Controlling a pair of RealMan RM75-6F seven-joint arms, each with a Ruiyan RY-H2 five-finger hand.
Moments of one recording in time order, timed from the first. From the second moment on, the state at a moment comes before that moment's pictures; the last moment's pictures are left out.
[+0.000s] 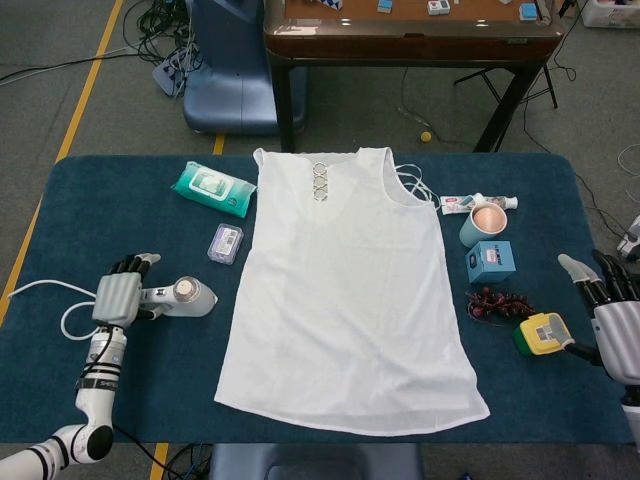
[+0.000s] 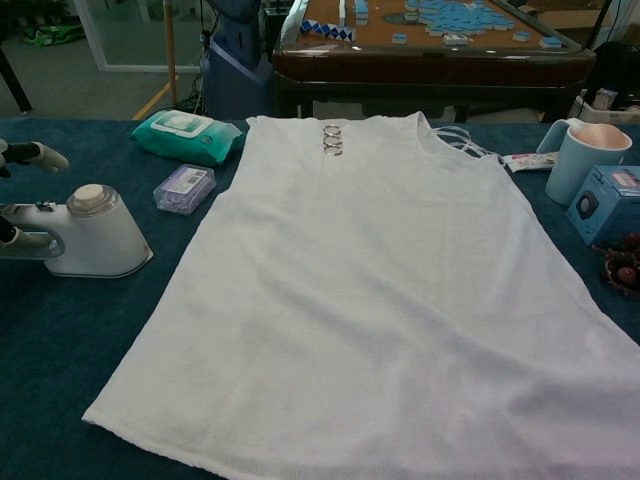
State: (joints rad) left arm -0.46 -1.58 -0.24 -1.21 1.17 1.15 0.22; right arm 0.10 -0.91 0.10 -1.76 -1.56 1.54 0.03
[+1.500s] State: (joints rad) left arm -0.56 -1.78 -0.20 -0.78 1.29 1.08 -0.12; right arm 0.10 -0.93 0.10 -1.75 -1.52 1.51 0.03
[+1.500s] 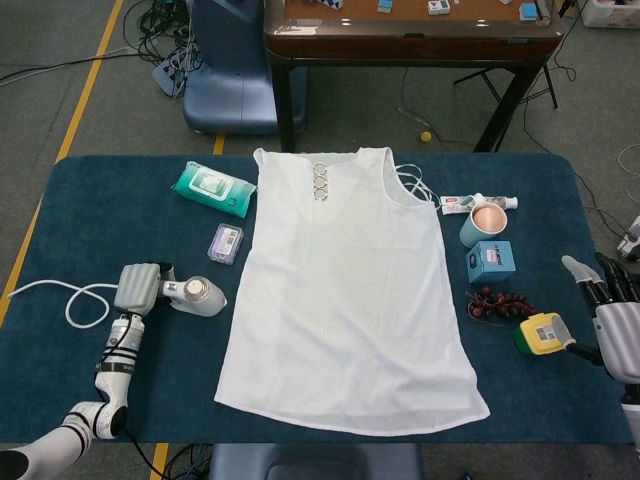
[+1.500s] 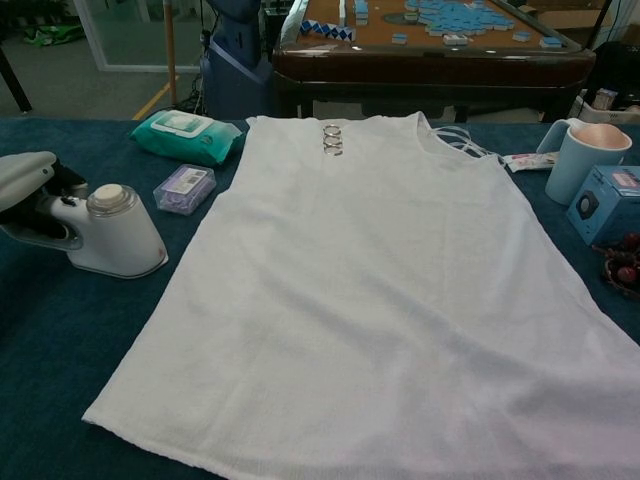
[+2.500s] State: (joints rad) left arm -0.54 -1.54 -0.26 -1.31 1.25 1.04 -0.25; right arm 0.24 -0.99 -0.01 -1.77 -1.67 1.20 0.04
